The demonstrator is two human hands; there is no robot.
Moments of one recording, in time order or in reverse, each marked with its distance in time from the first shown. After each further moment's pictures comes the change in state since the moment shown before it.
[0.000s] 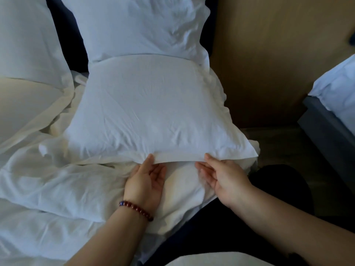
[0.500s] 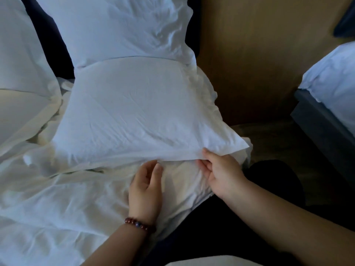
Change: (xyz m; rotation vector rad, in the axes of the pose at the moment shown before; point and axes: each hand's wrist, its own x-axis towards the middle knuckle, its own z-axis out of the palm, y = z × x) left_hand -0.017 -0.025 -0.009 1.006 -0.041 0.579; right_hand 0.010 -0.013 -0.007 0.211 0.036 -0.073
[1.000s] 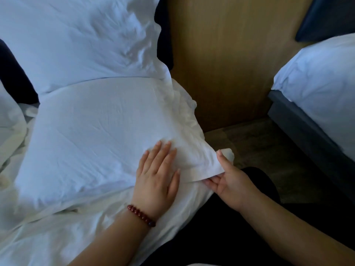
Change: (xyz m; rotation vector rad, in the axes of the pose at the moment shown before) left_hand 0.054 0.037 0.054 0.690 -0.162 0.991; right_hand 0.023 -0.057 -0.046 -0.006 -0.014 0.109
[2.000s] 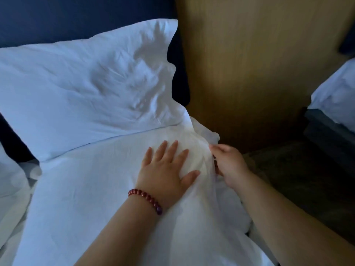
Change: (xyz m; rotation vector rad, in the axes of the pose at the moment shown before) left_hand 0.207 -0.092 -0.002 0.373 -0.592 -0.111; right_hand 0.169 -0.111 0.140 -0.722 0.085 -0.356
